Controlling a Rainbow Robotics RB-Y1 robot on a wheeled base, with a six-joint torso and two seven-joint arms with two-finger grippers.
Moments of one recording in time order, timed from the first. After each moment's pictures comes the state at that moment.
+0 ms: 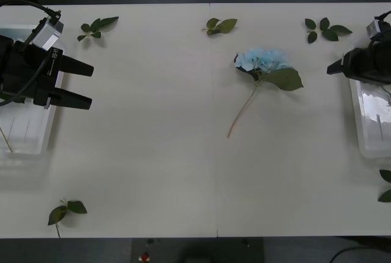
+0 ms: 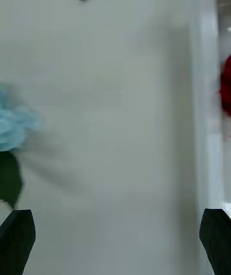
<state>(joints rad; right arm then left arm) -0.73 -1.08 0.54 -1.27 -1.24 1.01 1.19 -0.56 1.15 -0.37 -1.48 2.15 1.26 -2.68</state>
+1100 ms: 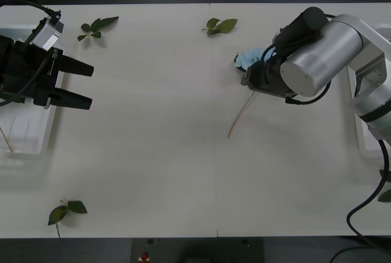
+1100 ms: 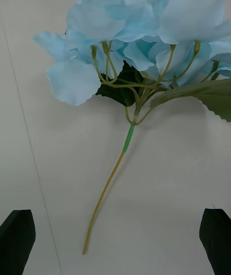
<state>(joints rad) -0.72 -0.63 0.54 -1.65 -0.59 1.35 0.63 -0.56 1.15 -0.37 -1.48 2.15 1.26 -2.68</state>
